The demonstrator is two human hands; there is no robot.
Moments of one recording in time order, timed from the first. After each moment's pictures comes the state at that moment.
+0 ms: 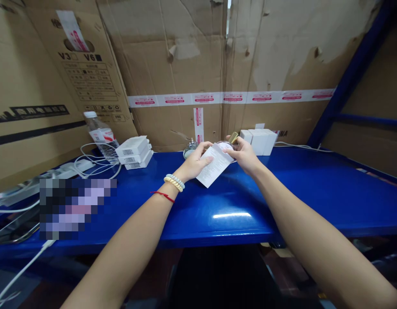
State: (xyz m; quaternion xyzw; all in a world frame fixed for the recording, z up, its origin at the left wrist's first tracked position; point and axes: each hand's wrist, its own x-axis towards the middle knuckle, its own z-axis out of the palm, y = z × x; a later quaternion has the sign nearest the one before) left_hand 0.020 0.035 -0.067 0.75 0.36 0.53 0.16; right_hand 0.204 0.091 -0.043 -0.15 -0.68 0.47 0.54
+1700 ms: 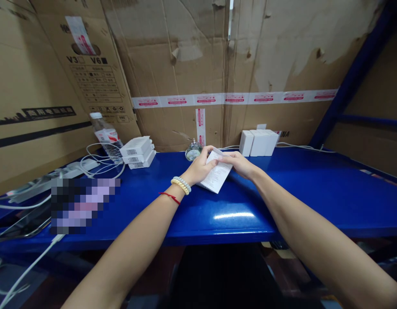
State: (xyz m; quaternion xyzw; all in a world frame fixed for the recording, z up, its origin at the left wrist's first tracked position) left_hand 0.027 0.042 -0.084 0.75 0.38 0.53 0.11; right_hand 0.199 0.093 -0.057 -0.15 -0.75 0.52 0.37
